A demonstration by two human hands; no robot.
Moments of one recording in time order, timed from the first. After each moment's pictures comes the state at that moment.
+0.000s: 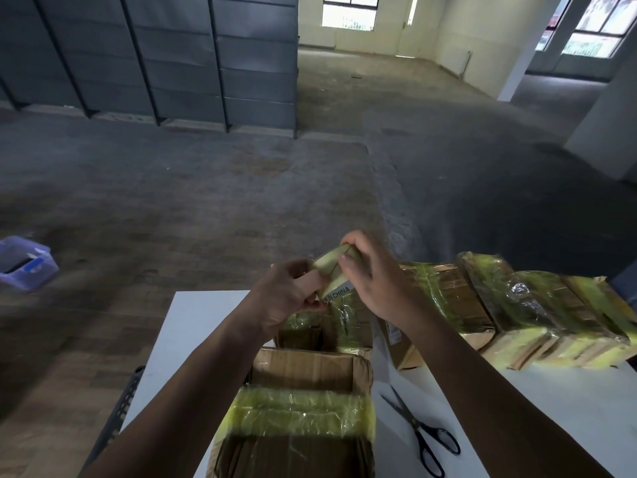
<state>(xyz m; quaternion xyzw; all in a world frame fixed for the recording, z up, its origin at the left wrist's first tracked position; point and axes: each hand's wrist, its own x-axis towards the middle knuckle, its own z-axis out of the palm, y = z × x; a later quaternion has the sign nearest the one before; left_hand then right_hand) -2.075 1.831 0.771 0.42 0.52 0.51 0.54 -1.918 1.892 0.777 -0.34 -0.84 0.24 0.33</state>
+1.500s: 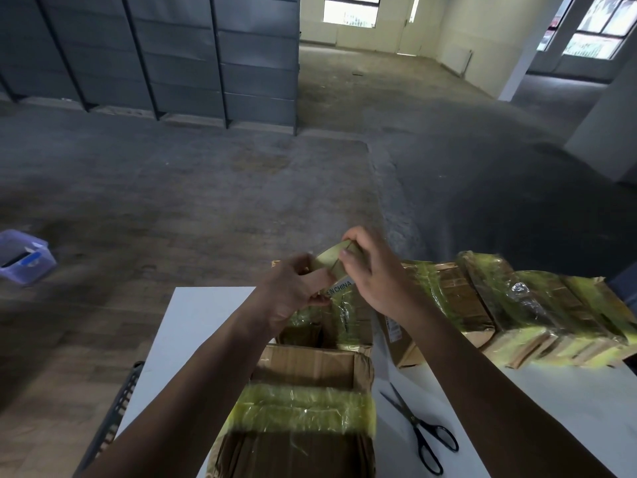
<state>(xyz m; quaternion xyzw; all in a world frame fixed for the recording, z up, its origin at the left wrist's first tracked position) -2.075 1.835 0.766 0.41 0.51 0.52 0.55 -1.924 1.890 0.783 -0.35 -0.84 0.24 0.32</state>
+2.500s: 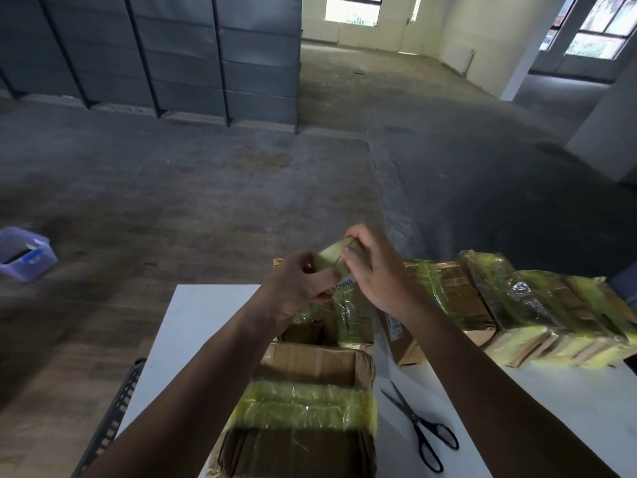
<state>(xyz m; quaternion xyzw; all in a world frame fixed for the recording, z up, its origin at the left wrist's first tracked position) -2.073 1.835 0.766 0.42 0.53 0.50 0.54 -1.926 1.895 0.777 -0.37 -0.84 0.23 0.33</state>
